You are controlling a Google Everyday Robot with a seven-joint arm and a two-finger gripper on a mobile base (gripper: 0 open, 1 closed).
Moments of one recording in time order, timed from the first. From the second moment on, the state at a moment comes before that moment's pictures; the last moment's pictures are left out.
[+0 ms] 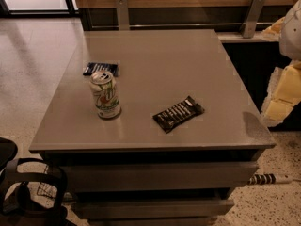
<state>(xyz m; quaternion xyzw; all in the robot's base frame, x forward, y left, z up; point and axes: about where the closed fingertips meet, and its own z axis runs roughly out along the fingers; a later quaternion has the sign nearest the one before) 0.438 -0.214 0.985 -0.60 0.78 -0.04 0.17</state>
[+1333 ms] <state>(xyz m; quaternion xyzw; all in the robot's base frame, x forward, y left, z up) 0.463 -0.084 0.955 -0.58 0.73 0.13 0.34</state>
